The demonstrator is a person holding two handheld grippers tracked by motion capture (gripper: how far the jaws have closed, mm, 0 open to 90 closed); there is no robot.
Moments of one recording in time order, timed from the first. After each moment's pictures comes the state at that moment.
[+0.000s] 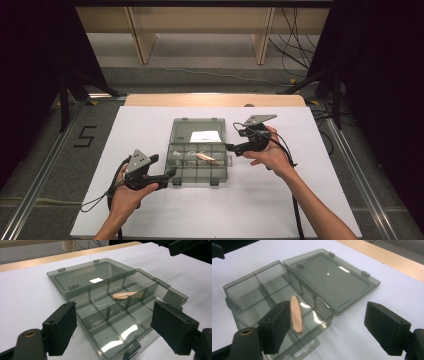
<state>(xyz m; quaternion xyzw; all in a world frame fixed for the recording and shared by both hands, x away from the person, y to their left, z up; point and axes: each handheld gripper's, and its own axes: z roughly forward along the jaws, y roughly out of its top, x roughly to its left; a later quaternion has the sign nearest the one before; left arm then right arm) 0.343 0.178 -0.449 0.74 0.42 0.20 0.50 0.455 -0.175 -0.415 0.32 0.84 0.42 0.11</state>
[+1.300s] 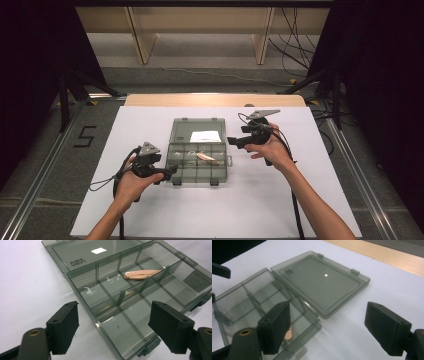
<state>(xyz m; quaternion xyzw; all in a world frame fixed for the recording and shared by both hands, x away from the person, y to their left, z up) 0.378 0.174 -0.451 0.80 0.43 0.15 0.38 0.478 -0.185 -0.421 0.36 0.82 0.43 0.10</state>
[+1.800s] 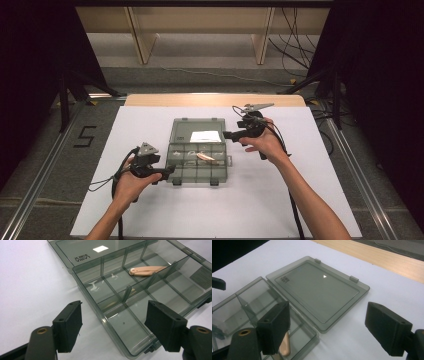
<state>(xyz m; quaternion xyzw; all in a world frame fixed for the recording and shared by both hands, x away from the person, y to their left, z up) 0.380 0.181 -0.454 0.81 0.43 0.15 0.36 0.496 -0.170 -0.416 0.37 0.82 0.43 0.09</state>
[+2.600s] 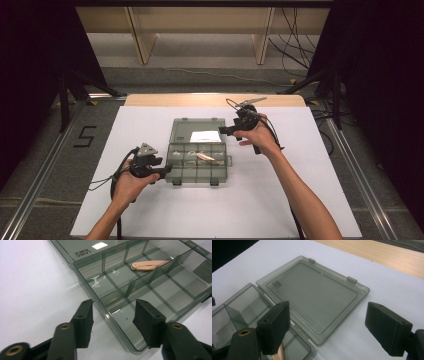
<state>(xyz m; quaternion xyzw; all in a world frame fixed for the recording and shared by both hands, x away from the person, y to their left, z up) 0.381 0.185 -0.457 0.82 0.43 0.15 0.35 0.521 -0.156 -0.418 0.40 0.82 0.40 0.07</state>
